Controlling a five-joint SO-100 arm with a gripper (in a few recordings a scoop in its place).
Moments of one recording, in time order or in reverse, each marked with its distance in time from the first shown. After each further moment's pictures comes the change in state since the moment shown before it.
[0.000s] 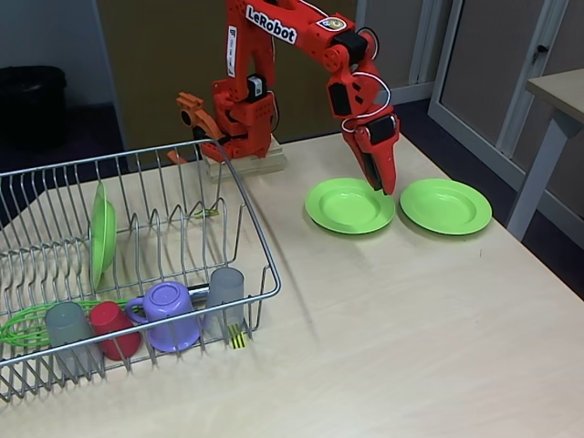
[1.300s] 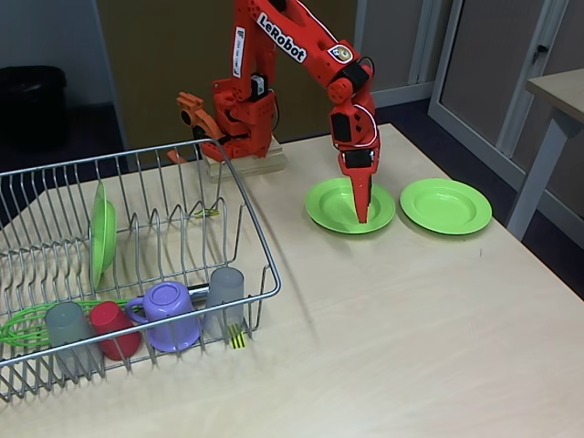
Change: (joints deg) arm -6.0 -6.2 13.7 -9.9 46.7
